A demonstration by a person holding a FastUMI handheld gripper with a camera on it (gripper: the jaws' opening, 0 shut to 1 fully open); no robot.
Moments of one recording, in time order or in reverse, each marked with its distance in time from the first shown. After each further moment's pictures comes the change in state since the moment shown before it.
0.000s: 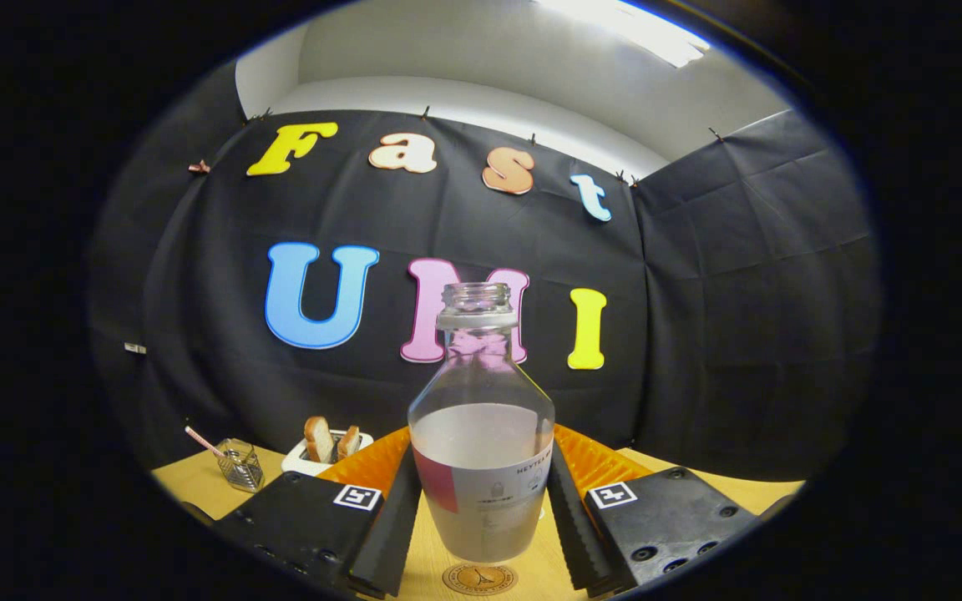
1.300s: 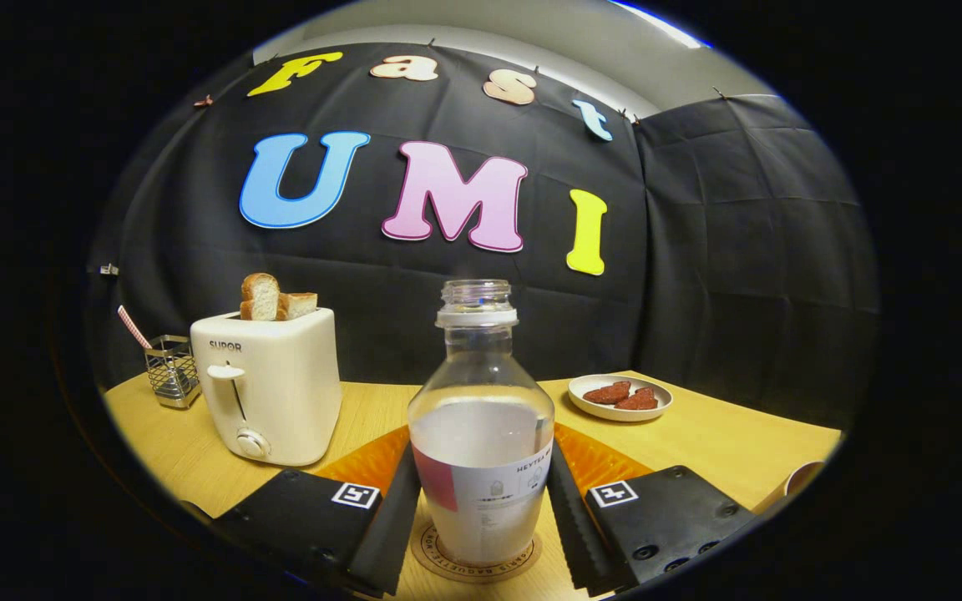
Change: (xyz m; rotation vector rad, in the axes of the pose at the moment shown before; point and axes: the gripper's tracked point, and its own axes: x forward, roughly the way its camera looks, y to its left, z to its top) arm 0.038 -0.003 -0.176 0.008 0.191 -0.059
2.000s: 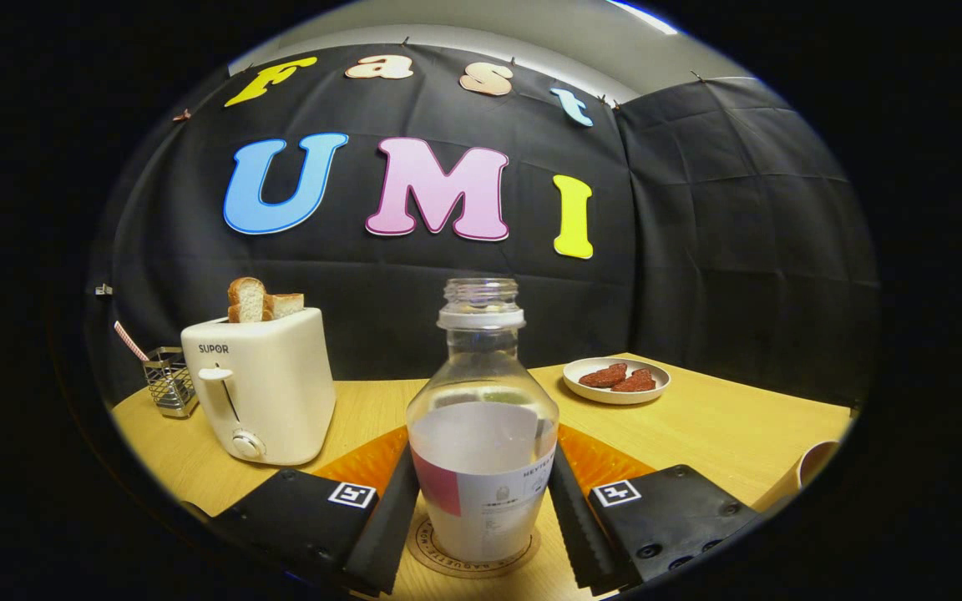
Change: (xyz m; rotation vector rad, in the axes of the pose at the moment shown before) arm -0.001 -0.013 -0.010 0.040 0.030 -0.018
